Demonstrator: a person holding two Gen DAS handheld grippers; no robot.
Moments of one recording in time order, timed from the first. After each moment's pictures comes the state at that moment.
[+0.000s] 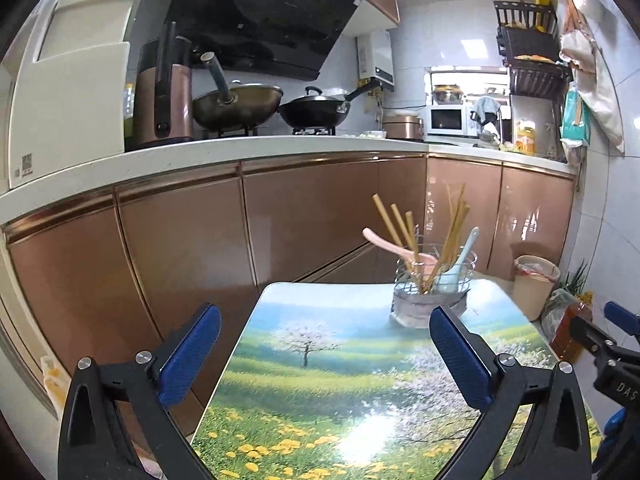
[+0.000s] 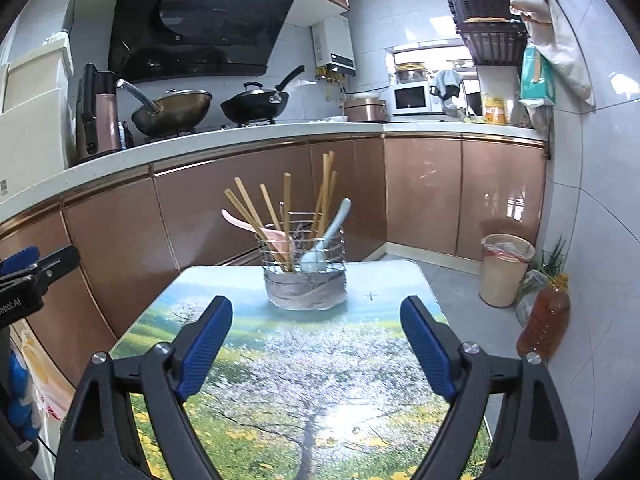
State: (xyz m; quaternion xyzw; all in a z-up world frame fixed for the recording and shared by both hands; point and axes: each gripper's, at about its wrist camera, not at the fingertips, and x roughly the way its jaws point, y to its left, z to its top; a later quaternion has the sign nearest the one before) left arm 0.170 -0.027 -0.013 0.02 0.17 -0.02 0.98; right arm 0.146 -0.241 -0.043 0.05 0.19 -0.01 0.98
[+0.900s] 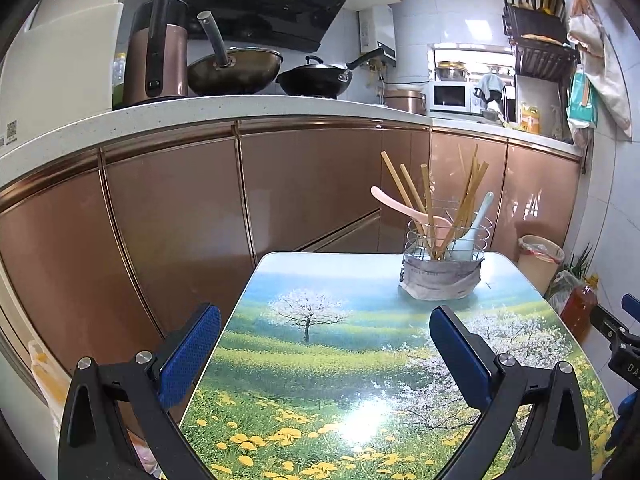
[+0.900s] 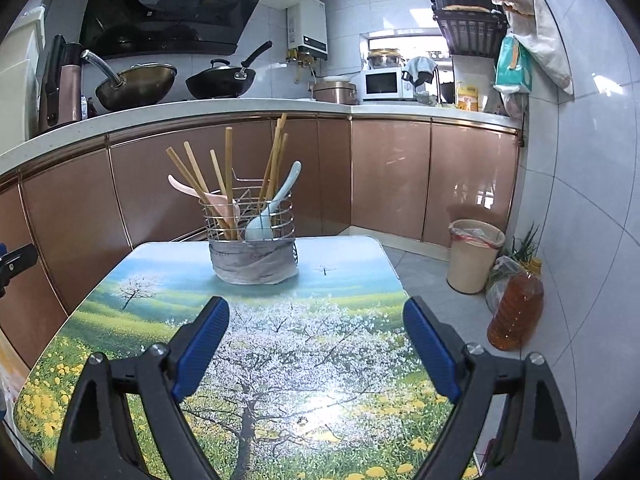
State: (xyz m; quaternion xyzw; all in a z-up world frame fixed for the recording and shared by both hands) left arm 0.194 -0.022 -0.046 0.02 0.21 -0.03 0.98; right arm 0.163 -0.264 -0.079 0.02 0.21 -0.06 0.98
